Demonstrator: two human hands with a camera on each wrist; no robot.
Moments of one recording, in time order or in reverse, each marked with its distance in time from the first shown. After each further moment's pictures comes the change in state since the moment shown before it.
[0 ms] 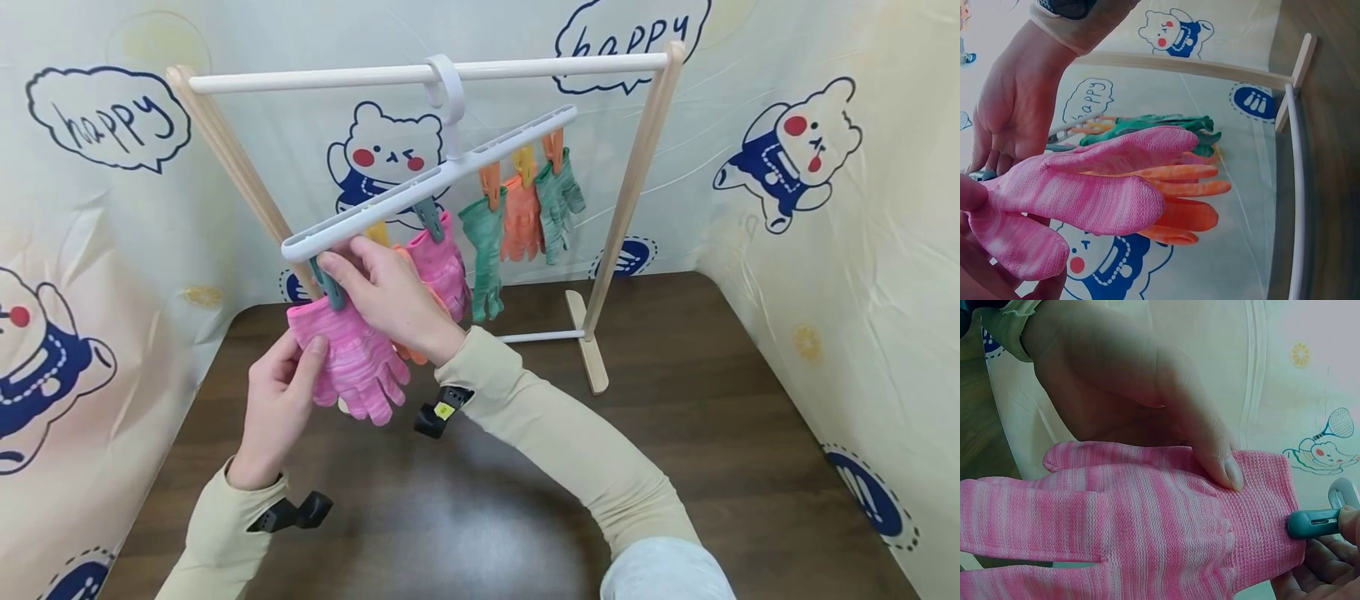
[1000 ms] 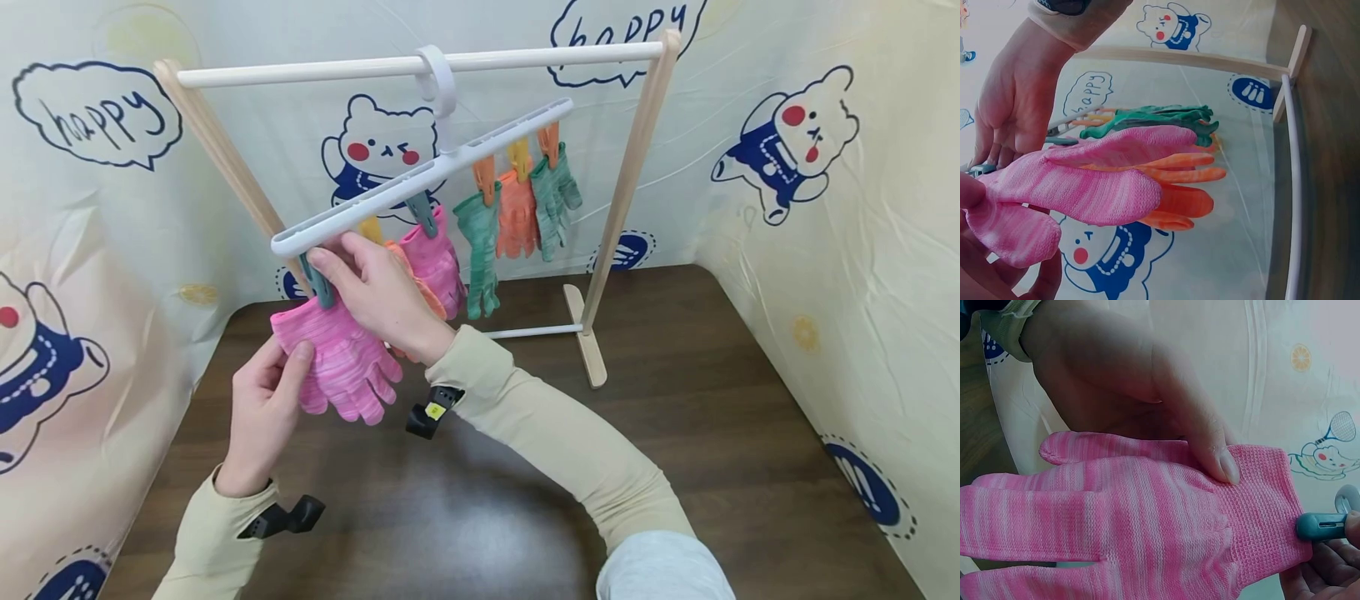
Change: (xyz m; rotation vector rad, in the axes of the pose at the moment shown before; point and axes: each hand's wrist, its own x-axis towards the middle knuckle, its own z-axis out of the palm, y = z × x) left_hand -0.007 0.001 -0.007 0.015 0.024 -0.001; right_hand 0.000 0.000 0.004 -0.002 0.029 -0.024
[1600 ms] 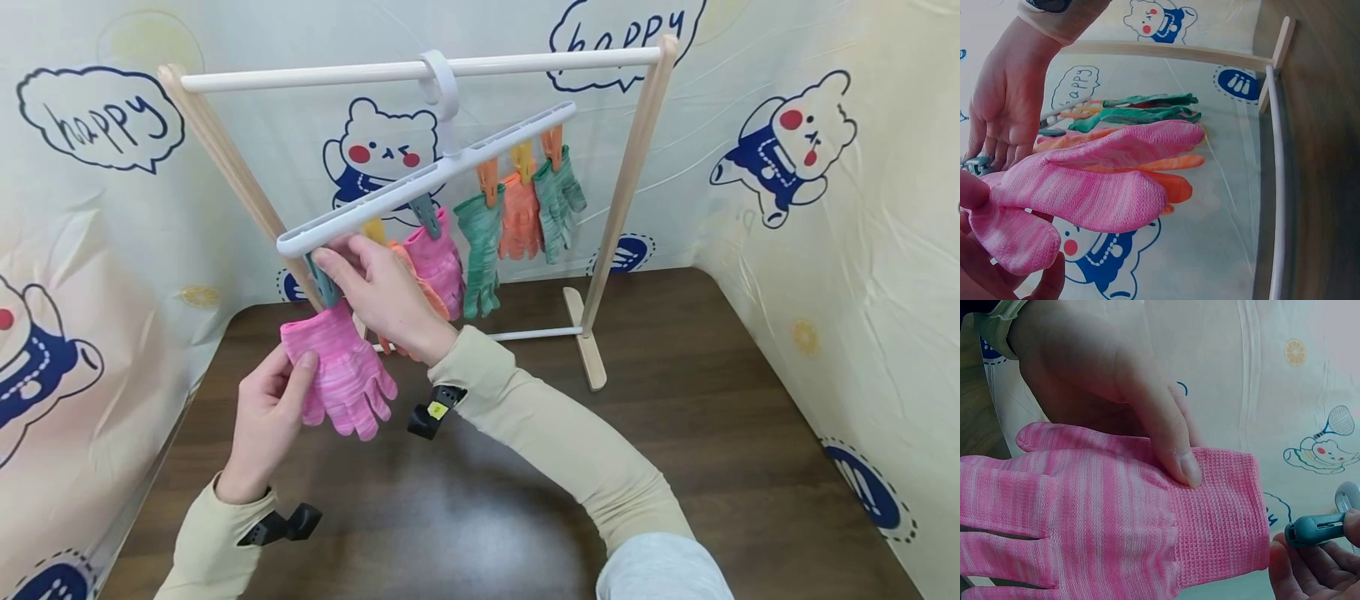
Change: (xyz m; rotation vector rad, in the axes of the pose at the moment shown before) left_hand -0.006 -0.009 -0.003 0.080 -0.017 -0.021; right_hand 0.000 0.000 -0.002 0.037 0.004 0.073
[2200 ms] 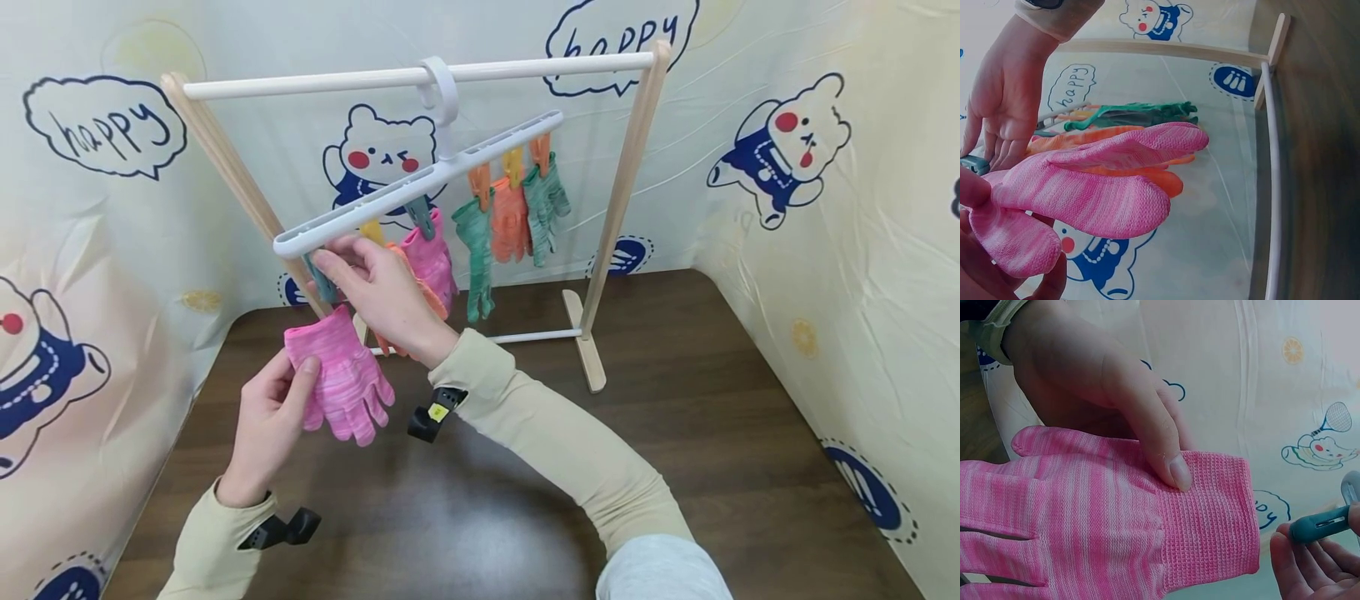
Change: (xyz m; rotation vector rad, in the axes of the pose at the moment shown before) left_hand -0.002 -0.002 0.000 0.057 0.002 0.019; right_hand -0.001 -0.002 0.000 0.102 0.019 0.035
